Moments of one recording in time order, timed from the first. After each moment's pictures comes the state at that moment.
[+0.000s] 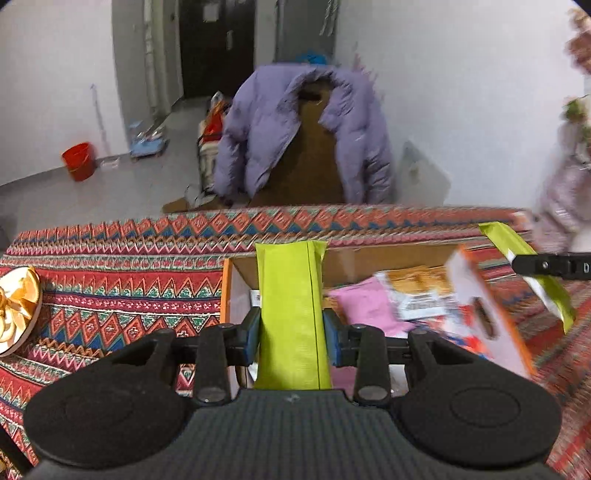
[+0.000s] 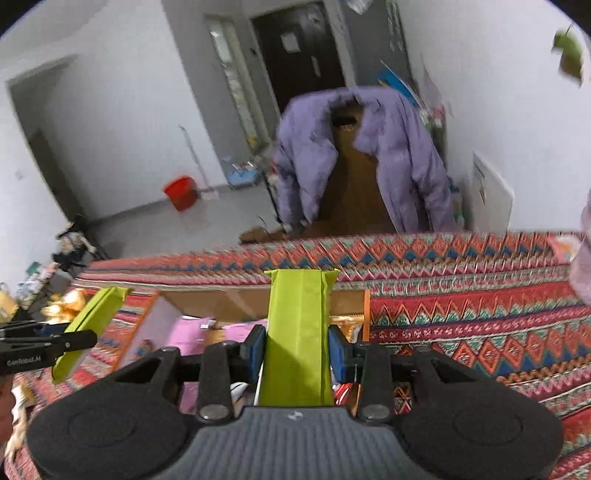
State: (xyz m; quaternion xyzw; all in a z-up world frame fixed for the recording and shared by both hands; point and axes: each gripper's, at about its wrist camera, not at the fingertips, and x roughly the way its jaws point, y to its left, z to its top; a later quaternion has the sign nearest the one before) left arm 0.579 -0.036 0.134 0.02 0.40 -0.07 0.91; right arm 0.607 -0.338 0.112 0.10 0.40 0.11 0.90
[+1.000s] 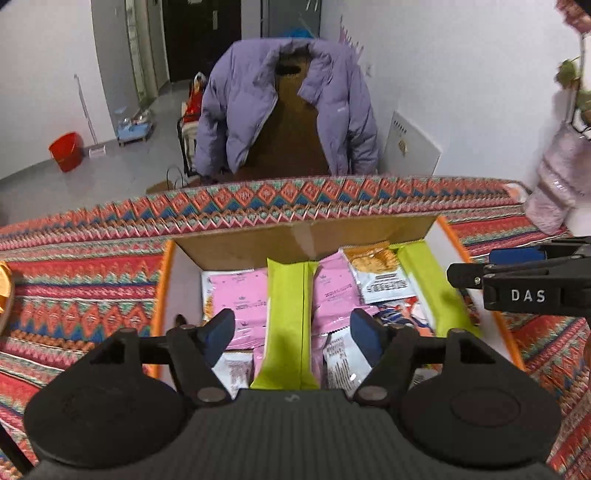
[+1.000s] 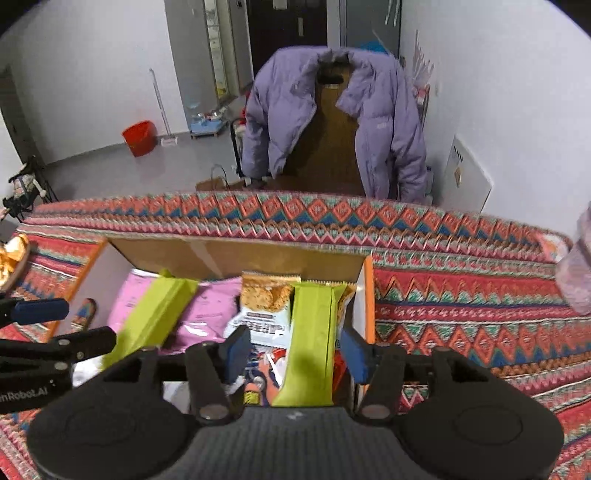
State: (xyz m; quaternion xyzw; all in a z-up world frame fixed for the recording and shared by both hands) left arm 0.567 -0.086 0.132 0.04 0.42 -0.10 0.90; right arm 0.602 -0.292 0.113 0.01 0.44 0.07 0.90
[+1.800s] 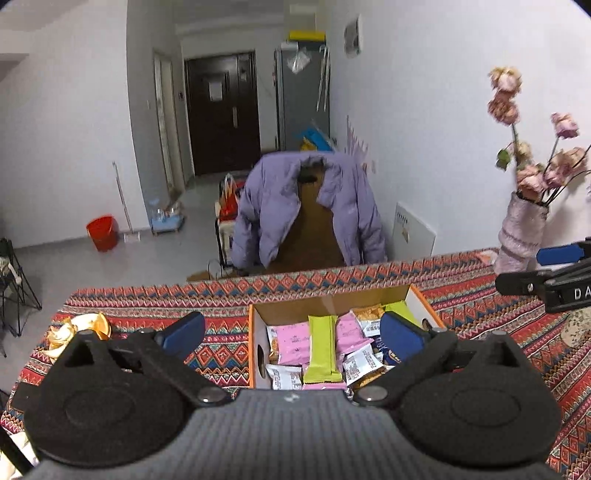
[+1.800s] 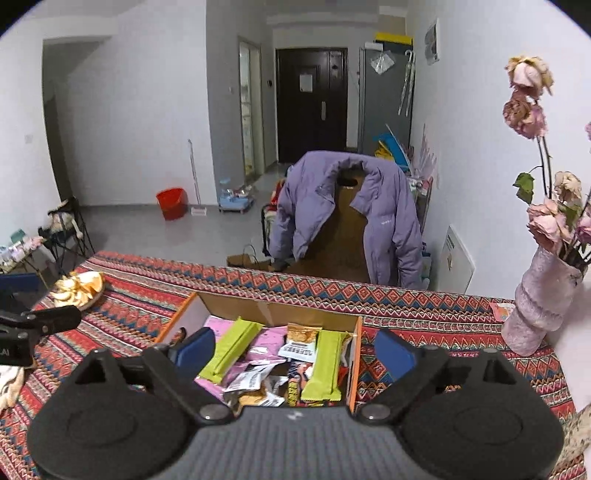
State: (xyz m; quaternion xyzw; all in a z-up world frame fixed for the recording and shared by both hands) left arm 0.392 -0.026 0.255 0.05 0.26 -0.07 0.96; right arm 0.424 -0.296 0.244 0.00 0.30 0.10 0.95
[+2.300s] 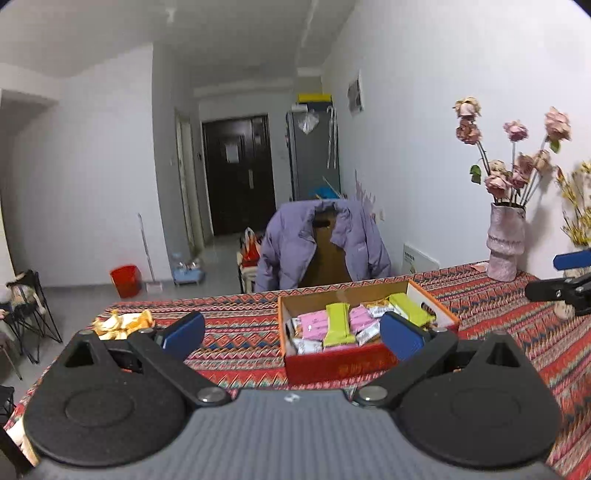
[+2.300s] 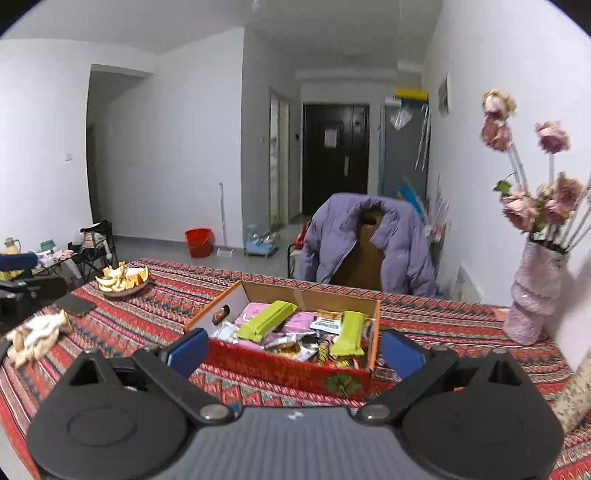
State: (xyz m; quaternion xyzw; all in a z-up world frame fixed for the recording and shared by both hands) left arm 0.207 0.013 0.191 0.06 0.14 -0.05 0.99; right arm 0.244 -0.297 0.176 -0.02 0.20 0.13 0.97
